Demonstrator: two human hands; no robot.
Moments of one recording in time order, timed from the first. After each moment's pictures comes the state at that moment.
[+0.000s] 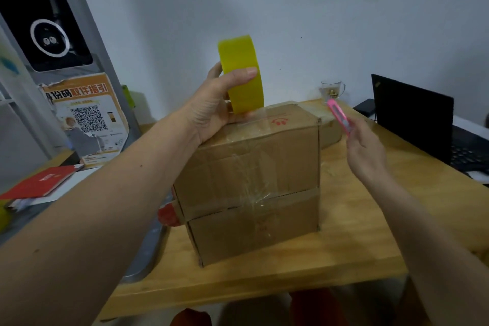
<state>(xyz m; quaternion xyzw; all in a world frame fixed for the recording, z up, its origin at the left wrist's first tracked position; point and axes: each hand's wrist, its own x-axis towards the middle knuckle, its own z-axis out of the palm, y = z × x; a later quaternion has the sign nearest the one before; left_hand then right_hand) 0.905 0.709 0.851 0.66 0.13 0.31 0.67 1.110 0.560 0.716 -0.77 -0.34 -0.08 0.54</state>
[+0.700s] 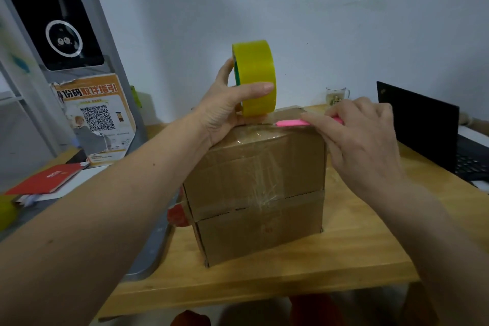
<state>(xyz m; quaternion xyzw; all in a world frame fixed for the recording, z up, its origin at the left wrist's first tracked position) 0.906 0.712 0.847 0.65 0.12 0.33 0.68 1.033 0.534 0.780 -0.67 -0.53 -0.45 0.26</state>
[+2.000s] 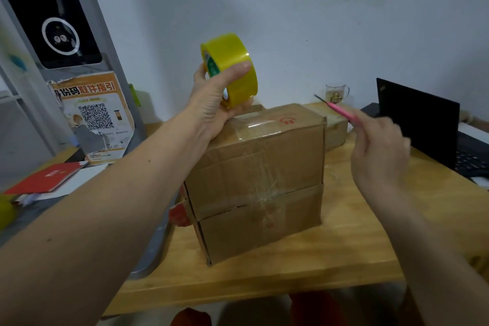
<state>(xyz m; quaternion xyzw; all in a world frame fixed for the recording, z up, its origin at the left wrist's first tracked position) 0.905 0.718 0.852 0.53 0.17 0.43 0.71 1.080 0.552 0.730 -0.78 -0.32 -0.34 0.42</state>
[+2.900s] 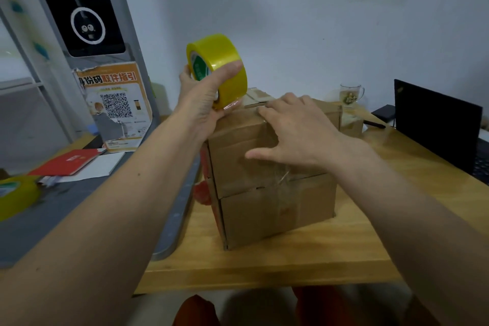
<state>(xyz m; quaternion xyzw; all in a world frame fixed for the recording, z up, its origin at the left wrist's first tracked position) 0.856 0.728 0.847 0.52 0.20 0.49 0.67 0.979 0.611 0.810 -0.72 -0.63 -0.28 0.06</state>
